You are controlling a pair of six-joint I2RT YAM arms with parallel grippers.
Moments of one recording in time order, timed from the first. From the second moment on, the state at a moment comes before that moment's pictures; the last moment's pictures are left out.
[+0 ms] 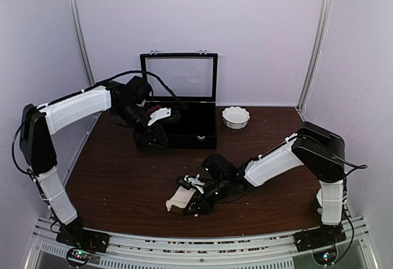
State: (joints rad) left arm -0.56 1.78 1.58 -1.01 0.57 0.80; right arm 1.01 2.05 1.02 0.18 -0.73 0.19
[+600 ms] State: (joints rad) left arm -0.84 1.80 1.24 -0.93 0.56 0.90; right arm 0.93 2.11 1.03 0.20 -0.93 0.32
